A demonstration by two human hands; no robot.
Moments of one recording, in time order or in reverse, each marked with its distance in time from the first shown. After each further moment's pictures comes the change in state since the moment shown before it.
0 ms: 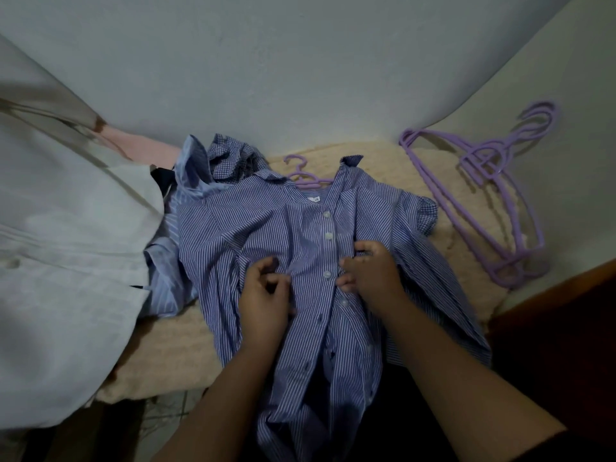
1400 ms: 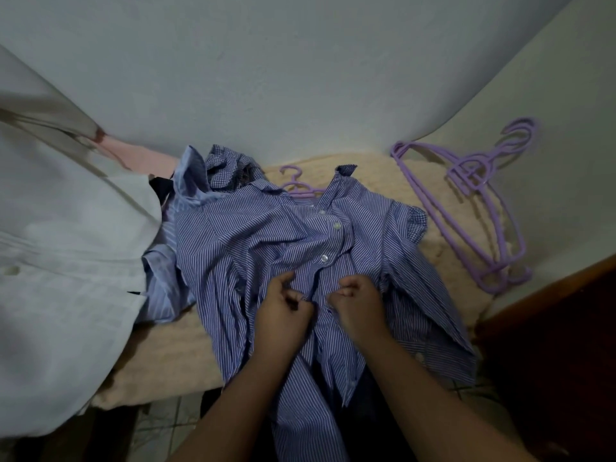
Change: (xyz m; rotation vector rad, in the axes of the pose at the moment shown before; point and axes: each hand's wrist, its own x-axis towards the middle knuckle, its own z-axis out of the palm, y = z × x) left_hand -0.023 0.015 0.013 0.147 -0.216 -0.058; right_hand -0.030 0.028 0.010 -0.065 0.096 -0.028
